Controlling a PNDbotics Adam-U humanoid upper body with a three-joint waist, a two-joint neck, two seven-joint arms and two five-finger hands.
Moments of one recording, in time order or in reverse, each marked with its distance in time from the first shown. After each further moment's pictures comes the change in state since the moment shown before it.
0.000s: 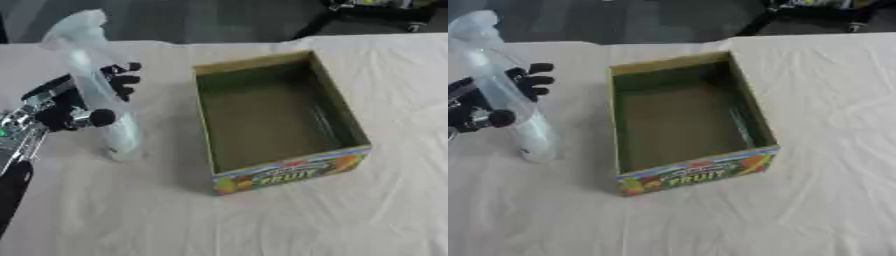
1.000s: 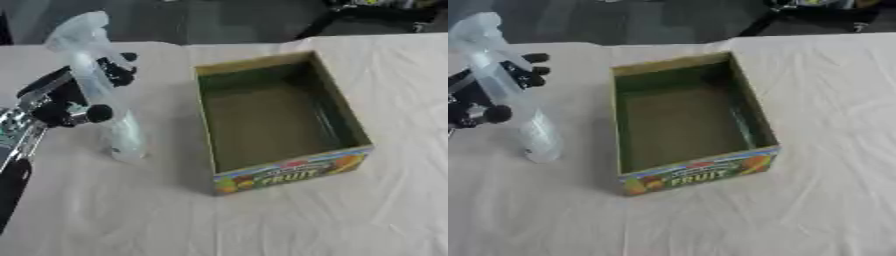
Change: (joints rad) left arm 0.007 0.009 0.003 -0.026 0.003 -0.030 0.041; right arm 0.009 -0.001 -0.001 0.000 0.001 -0.003 -0.010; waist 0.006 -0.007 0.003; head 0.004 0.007
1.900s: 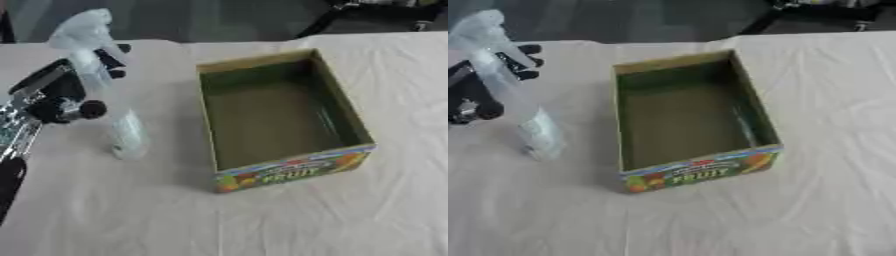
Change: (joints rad) left arm 0.011 0.009 0.010 -0.025 0.005 -0.029 0.038; right arm 0.000 0.000 -0.006 0.000 0.000 0.001 -0.006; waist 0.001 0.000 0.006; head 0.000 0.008
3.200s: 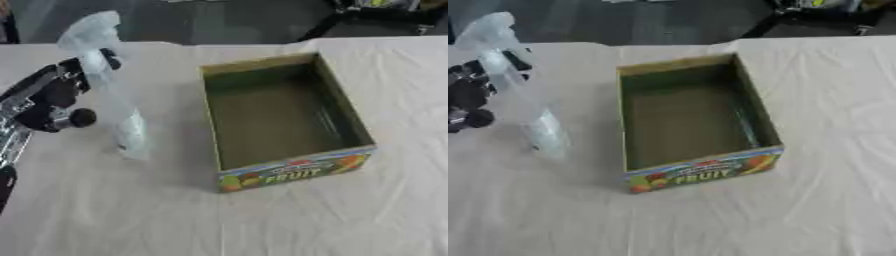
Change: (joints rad) left arm 0.049 0.017 0.011 -0.037 -0.004 -0.044 0.032; right arm 0.018 -0.007 -0.012 0.000 -0.002 -0.014 -0.010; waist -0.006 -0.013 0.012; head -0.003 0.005
